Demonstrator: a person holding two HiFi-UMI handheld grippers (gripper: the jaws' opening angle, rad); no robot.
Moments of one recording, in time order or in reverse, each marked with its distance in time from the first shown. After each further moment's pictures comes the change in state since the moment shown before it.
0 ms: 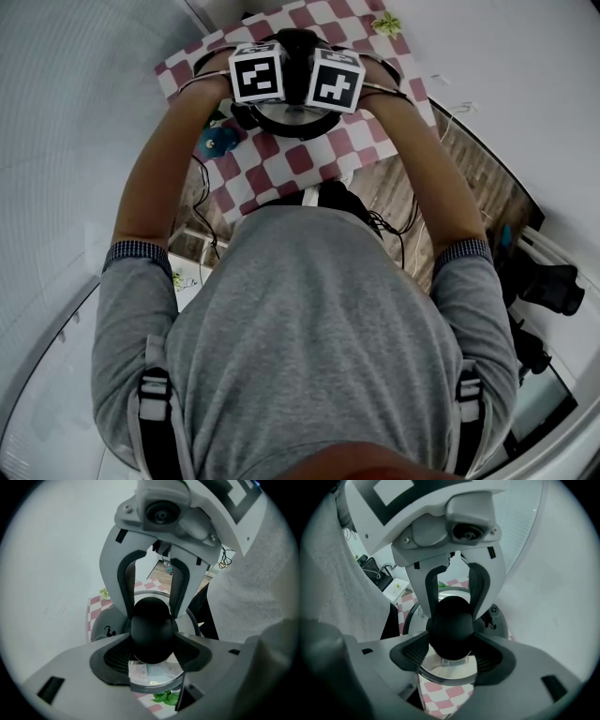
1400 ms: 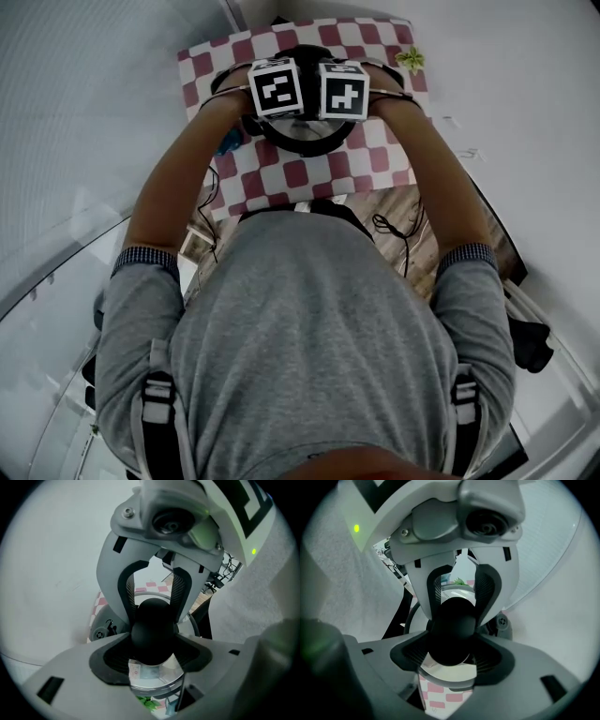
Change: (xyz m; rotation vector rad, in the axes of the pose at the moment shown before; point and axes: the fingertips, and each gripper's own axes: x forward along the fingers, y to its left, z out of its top) left arm 0.006 0.006 -0.004 -0.307 -0.006 0.058; right arm 0.011 -0.003 -0.002 -0.340 0.044 0.166
